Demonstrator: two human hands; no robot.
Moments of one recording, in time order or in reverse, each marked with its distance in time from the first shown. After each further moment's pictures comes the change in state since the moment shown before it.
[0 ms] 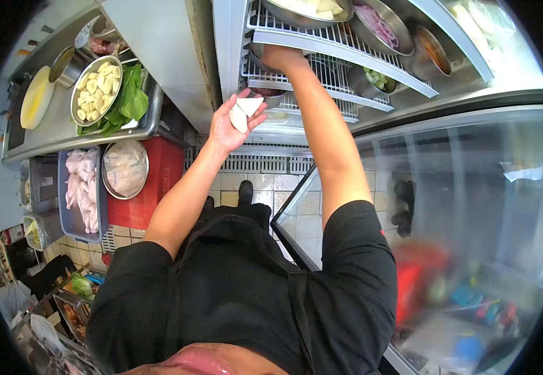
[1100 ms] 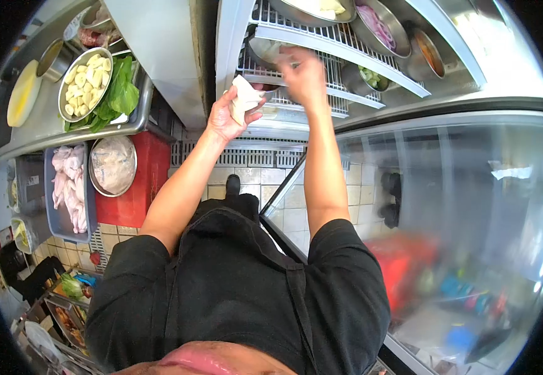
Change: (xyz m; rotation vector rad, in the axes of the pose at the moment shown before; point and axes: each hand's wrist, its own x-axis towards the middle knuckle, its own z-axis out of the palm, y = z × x) left_hand 0.013 0.002 -0.003 0.060 -0.166 -0.069; right_hand -0.093 0.005 -0.027 0.736 0.322 0.178
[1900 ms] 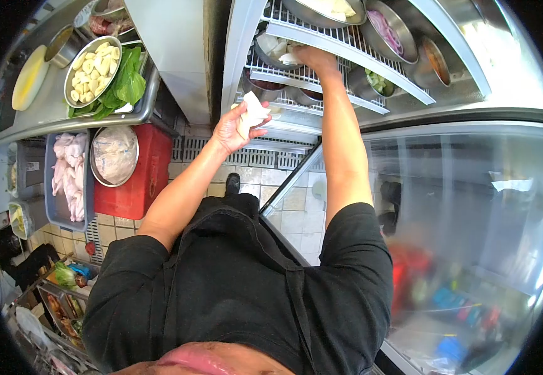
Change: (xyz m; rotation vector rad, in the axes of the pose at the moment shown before) left_hand -0.028 -0.027 -0.018 0.031 0.091 -0.033; right_hand 0.073 0.049 0.008 -0.665 -0.183 -0.043
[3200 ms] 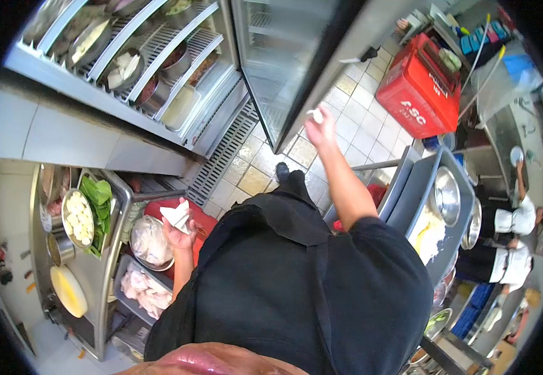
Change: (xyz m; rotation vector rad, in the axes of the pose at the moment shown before) left_hand -0.300 0.079 -0.099 -0.236 -0.018 -0.610; right_hand -0.594 -0.074 0.042 2.156 1.473 1.128
